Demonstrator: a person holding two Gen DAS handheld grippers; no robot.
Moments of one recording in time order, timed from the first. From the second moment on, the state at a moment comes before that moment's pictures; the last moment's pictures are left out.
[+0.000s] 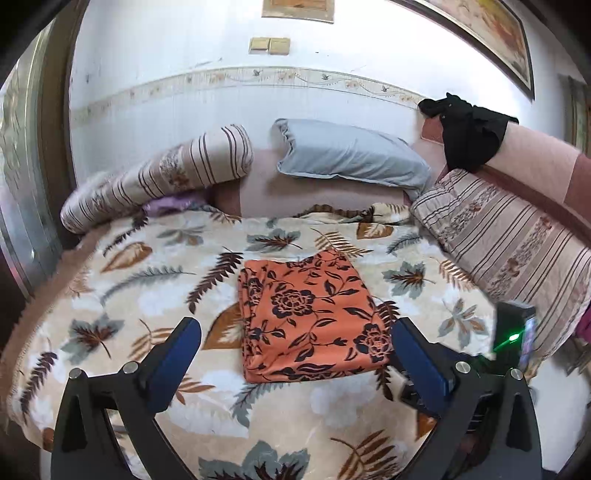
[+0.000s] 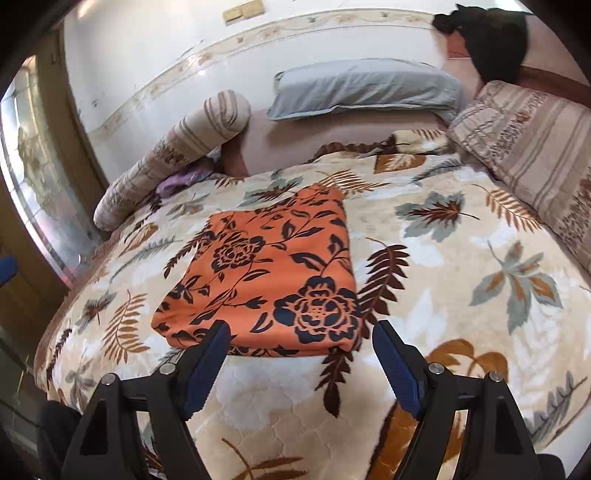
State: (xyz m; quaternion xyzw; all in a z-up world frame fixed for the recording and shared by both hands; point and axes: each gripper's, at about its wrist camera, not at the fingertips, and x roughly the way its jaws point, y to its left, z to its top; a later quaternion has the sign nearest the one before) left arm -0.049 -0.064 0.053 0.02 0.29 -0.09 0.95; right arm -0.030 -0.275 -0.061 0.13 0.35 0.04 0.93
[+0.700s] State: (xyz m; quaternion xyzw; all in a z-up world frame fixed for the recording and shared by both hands) left arm -0.012 -0.016 -0.027 0.00 0.40 0.03 0.92; right arm -0.046 -0.255 -0.037 0.06 0.36 0.00 0.93
